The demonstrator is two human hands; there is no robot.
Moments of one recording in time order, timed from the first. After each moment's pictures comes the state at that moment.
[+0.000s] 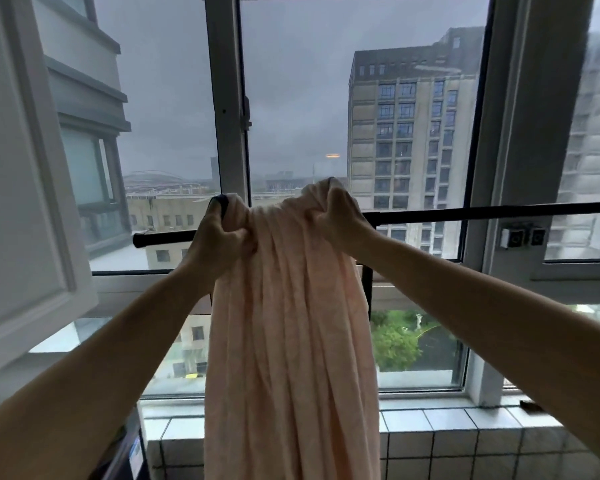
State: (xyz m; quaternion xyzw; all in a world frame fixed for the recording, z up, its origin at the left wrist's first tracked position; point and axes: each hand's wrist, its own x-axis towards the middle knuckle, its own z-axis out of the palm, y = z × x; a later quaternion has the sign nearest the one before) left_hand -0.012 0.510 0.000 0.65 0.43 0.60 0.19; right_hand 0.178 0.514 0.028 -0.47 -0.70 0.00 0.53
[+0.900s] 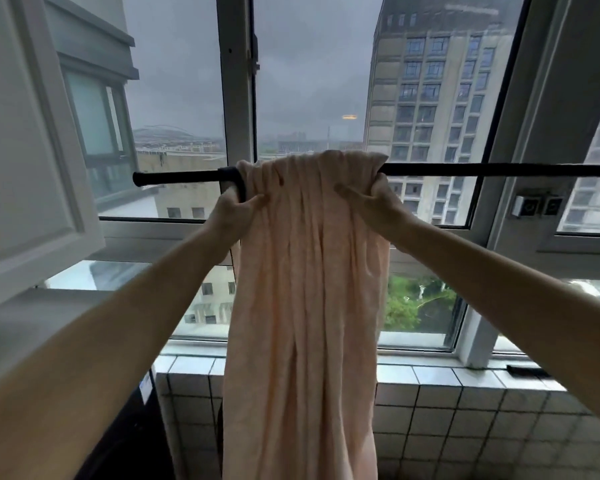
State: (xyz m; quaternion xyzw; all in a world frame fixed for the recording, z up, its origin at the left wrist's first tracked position) left_hand 0.006 0.523 -0.042 0.60 0.44 0.58 0.33; right_hand 0.236 0.504 -0.022 -0.55 -0.64 0.19 0.51
